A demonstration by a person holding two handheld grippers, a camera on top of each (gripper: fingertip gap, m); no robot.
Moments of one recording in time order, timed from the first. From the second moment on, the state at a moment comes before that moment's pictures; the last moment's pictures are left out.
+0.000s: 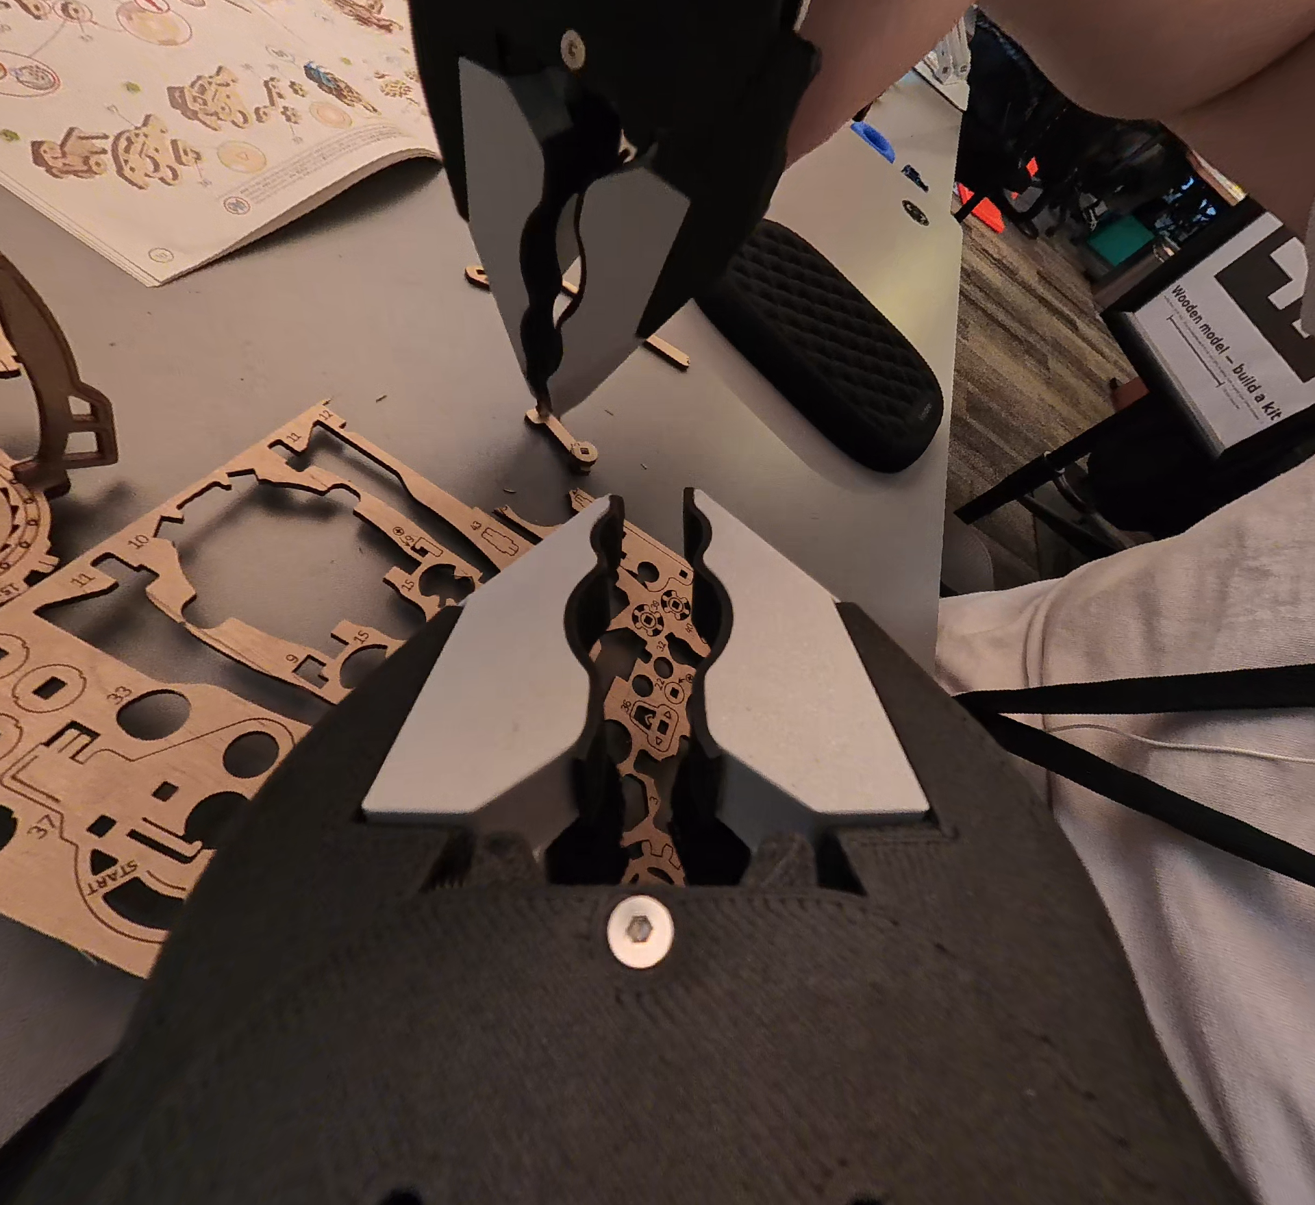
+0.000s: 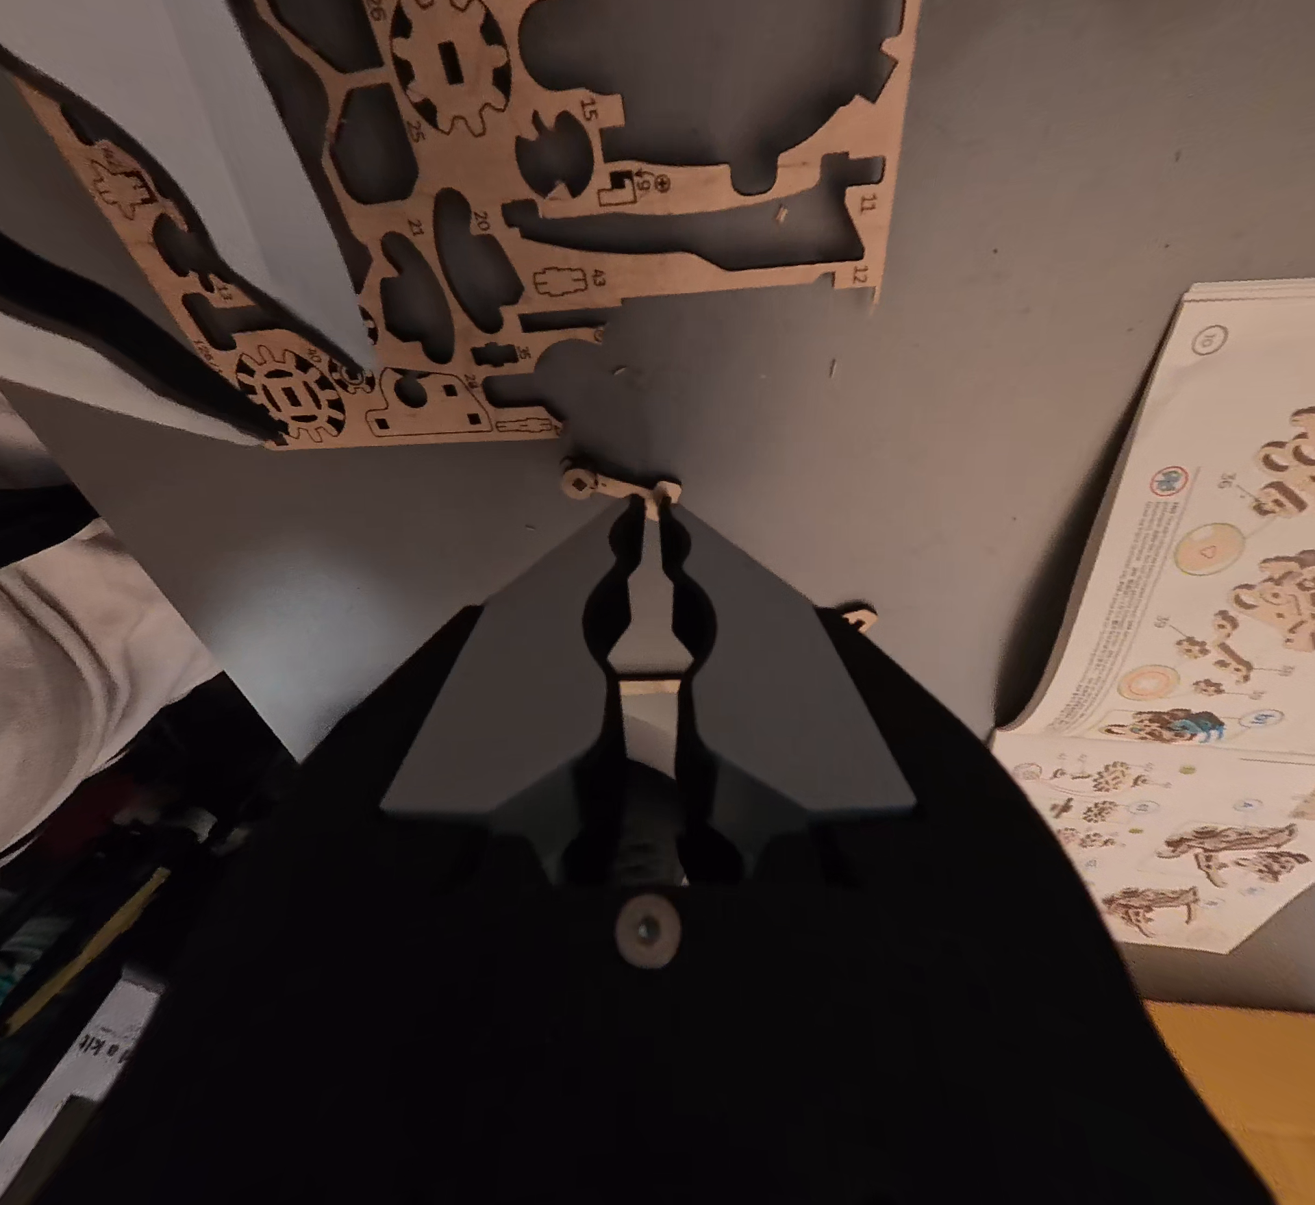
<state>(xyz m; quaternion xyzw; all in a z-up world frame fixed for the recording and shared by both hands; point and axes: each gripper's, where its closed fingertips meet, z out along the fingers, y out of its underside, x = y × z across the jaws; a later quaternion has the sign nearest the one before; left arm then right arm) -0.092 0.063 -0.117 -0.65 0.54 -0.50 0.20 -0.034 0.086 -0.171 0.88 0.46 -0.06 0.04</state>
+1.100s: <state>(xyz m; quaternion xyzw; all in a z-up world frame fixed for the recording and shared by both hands) -0.092 0.062 -0.117 -0.65 0.53 -0.50 0.20 -0.019 0.088 -0.172 0.89 0.43 -0.12 -0.09</state>
